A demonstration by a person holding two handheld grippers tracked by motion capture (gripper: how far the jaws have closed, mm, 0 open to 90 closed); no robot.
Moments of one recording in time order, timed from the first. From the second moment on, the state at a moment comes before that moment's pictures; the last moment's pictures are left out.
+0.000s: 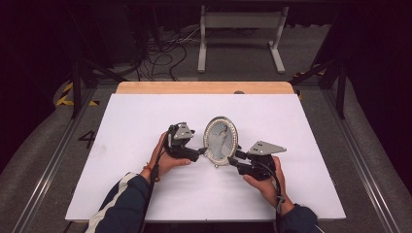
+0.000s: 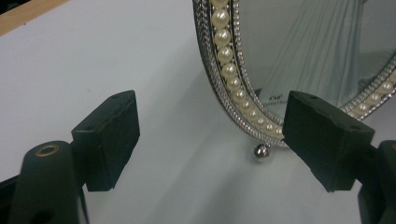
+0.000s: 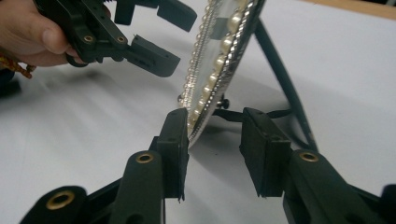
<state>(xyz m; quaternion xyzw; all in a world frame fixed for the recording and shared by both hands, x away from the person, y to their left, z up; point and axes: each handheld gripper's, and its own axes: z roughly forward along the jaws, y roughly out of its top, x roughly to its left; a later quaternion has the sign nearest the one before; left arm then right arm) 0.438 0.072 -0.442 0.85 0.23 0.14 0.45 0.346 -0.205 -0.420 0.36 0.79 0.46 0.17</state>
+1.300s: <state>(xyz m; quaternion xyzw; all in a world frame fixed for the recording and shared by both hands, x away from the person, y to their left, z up) 0.427 0.069 -0.440 0.87 0.19 0.09 0.45 0.340 -0.205 -0.415 0.37 0.76 0.48 0.22</state>
